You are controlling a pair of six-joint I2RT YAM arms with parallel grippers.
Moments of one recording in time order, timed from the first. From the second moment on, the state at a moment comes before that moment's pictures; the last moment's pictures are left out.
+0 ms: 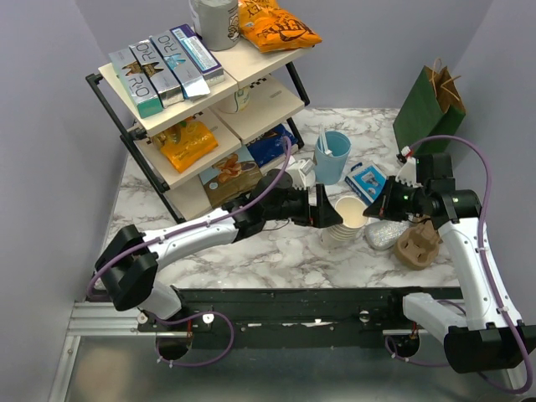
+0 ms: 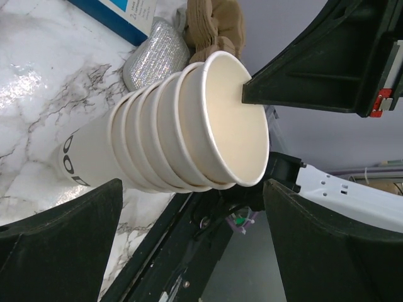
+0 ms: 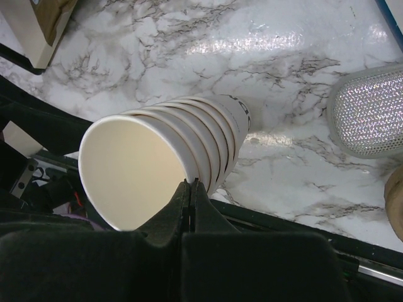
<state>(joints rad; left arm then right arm) -0.93 1.47 1.02 0.11 0.30 -0.82 0.08 1.01 1.11 -1.03 -0.41 0.35</state>
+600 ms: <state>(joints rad) -0.95 1.38 0.93 0.13 0.28 -0.84 0.08 1.01 1.11 -1.02 -0.40 0.35</state>
